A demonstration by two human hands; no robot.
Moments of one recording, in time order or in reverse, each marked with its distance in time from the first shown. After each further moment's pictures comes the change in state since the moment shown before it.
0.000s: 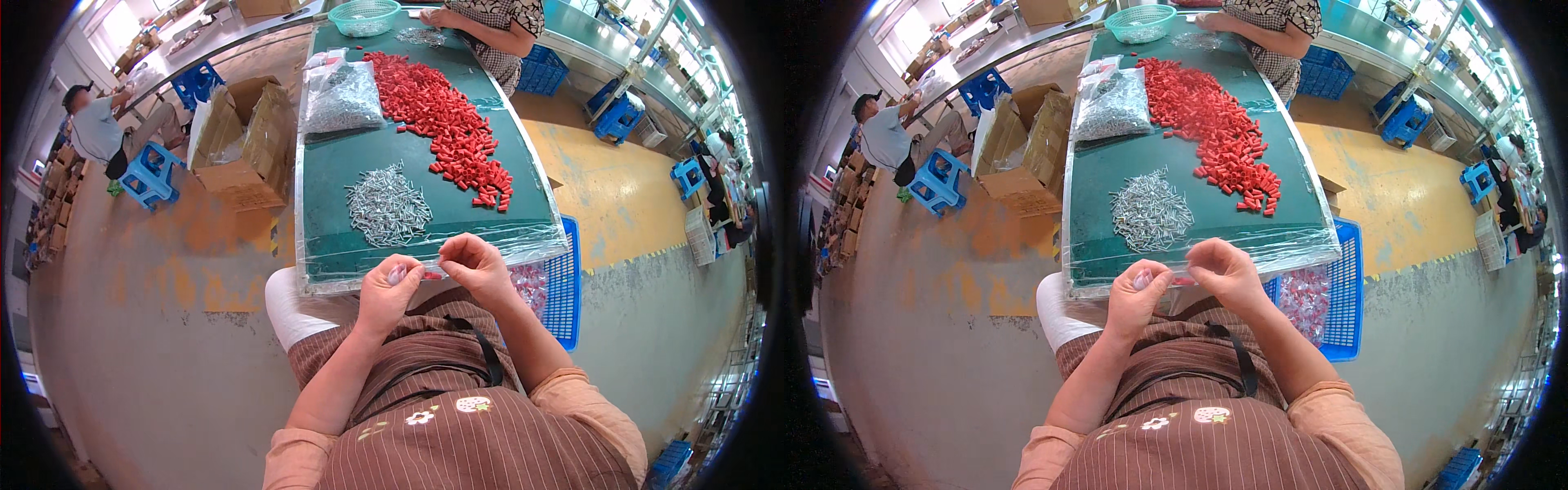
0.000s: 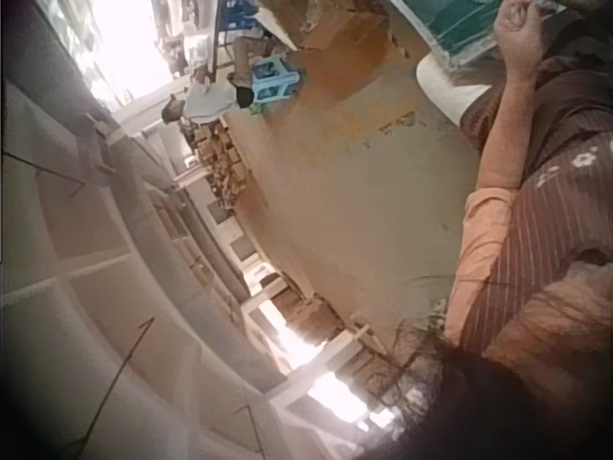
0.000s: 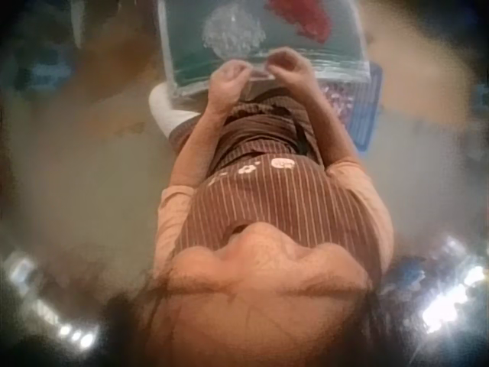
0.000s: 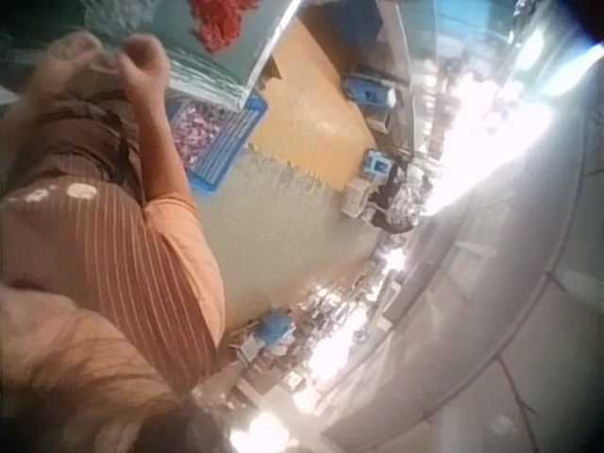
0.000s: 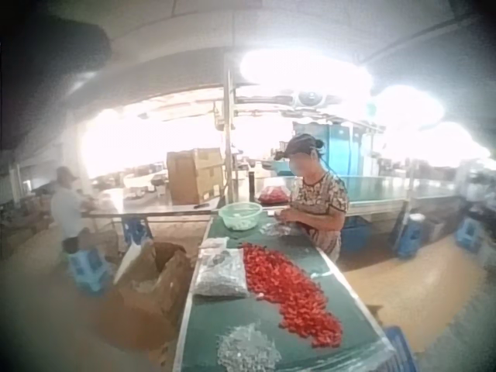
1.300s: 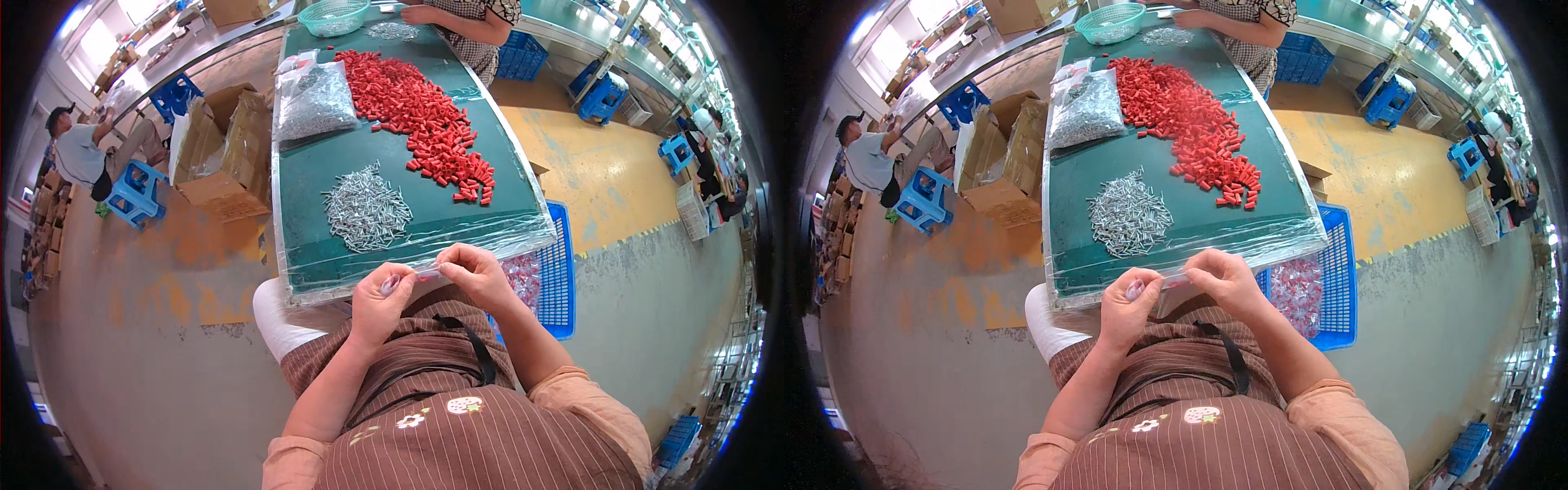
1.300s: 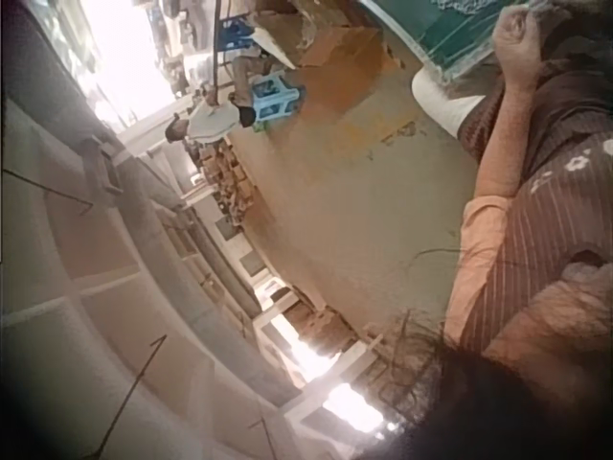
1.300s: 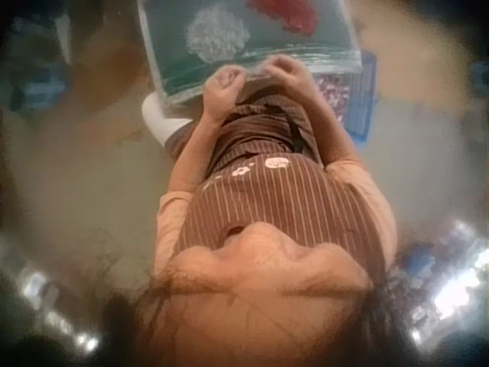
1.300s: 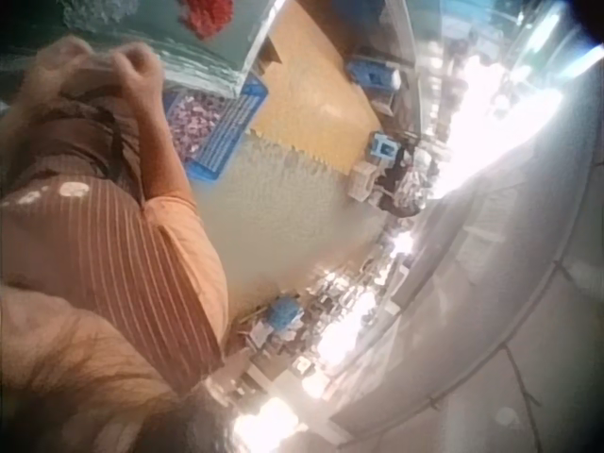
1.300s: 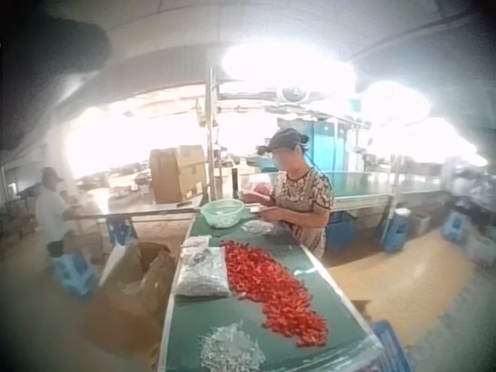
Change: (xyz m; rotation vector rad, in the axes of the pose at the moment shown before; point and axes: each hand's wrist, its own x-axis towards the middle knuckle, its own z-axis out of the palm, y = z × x) left_hand -0.002 -0.008 0.009 0.172 -0.029 0.054; right_hand -0.016 -0.001 -0.021 -0.083 -0.027 0.051
